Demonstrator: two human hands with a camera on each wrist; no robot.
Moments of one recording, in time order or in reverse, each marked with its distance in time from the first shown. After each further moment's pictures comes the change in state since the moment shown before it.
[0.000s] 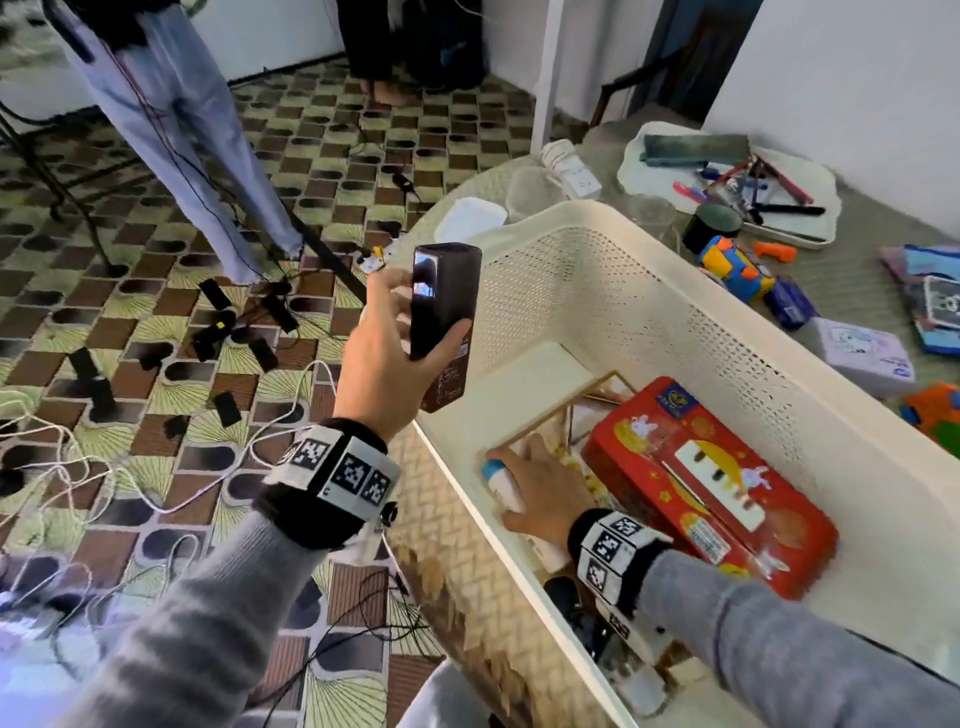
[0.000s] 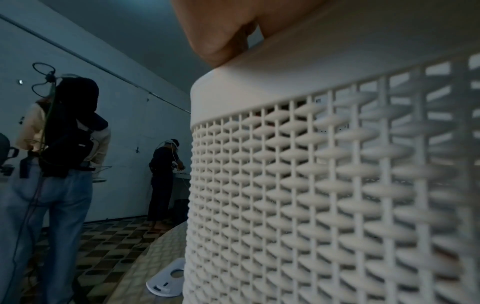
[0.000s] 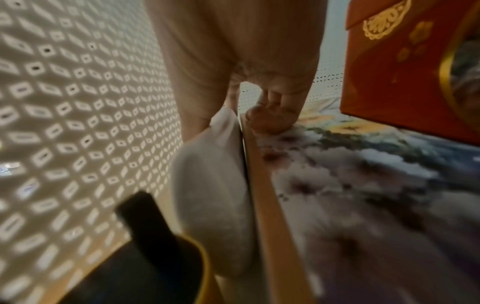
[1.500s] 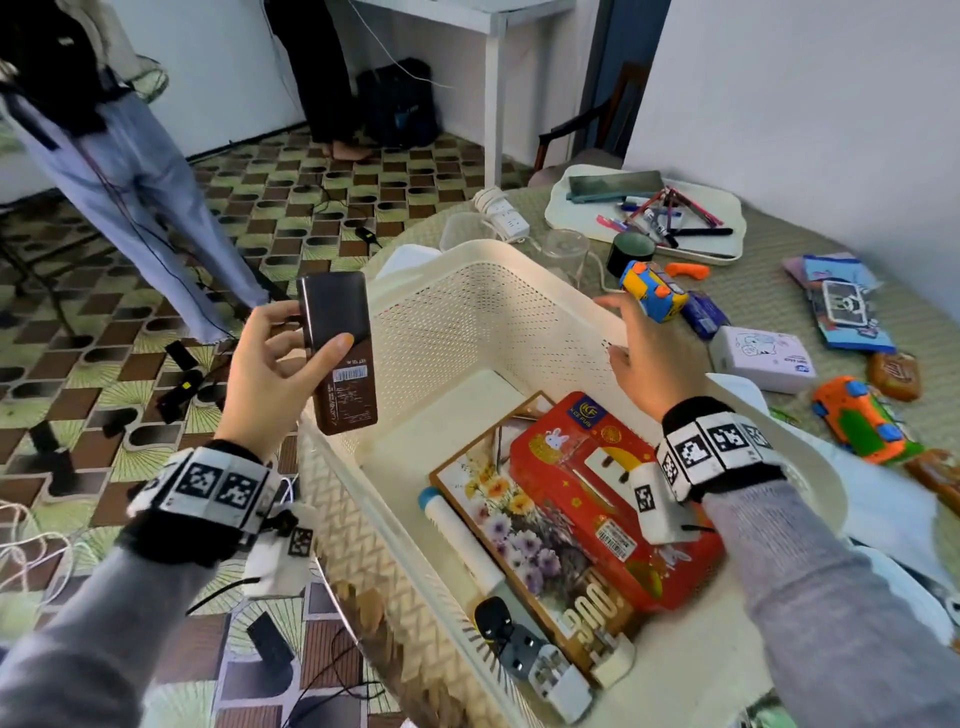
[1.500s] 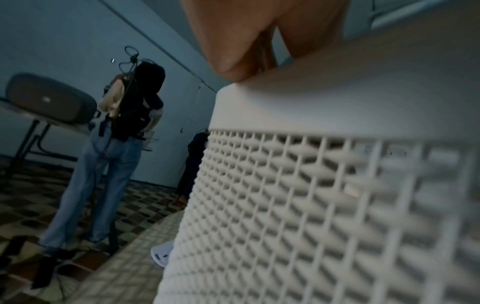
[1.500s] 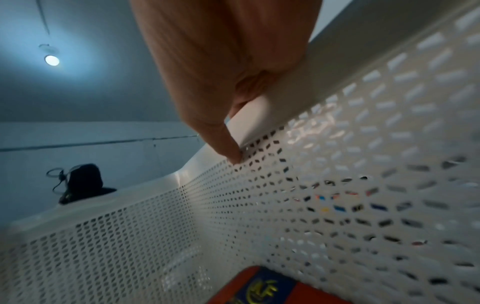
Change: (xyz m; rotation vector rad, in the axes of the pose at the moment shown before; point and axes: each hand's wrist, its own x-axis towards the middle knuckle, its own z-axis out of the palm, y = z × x) left_hand 0.007 0.025 -0.012 -0.282 -0.012 -0.267; right_hand -0.063 0.126 -0.157 -0.015 0.720 0.260
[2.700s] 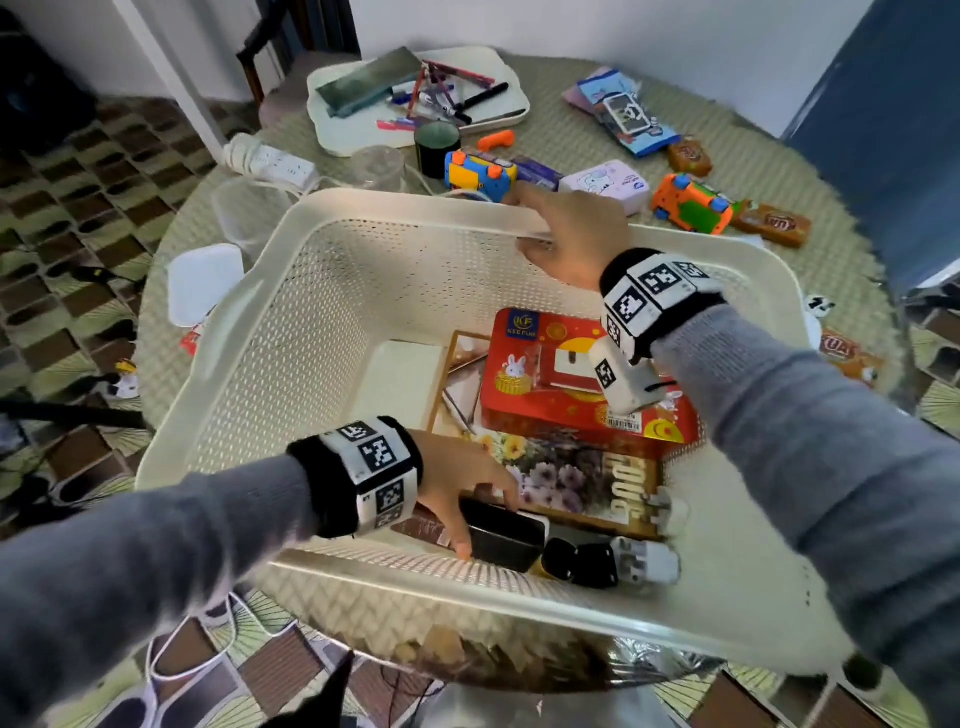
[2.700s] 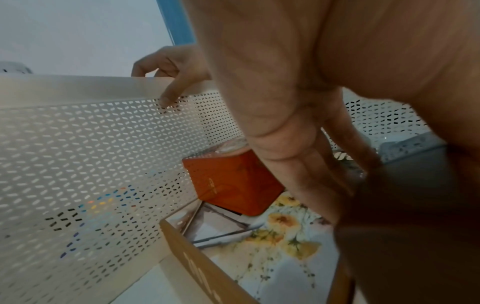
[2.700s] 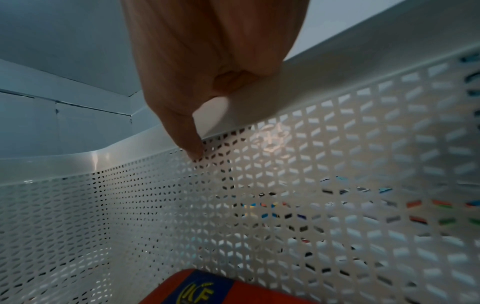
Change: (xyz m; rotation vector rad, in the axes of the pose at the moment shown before) left_hand 0.012 -0.050 0.136 0.920 -2.243 0.579; right_hand 0.005 -0.021 -0.001 -0.082 -0.035 0.349
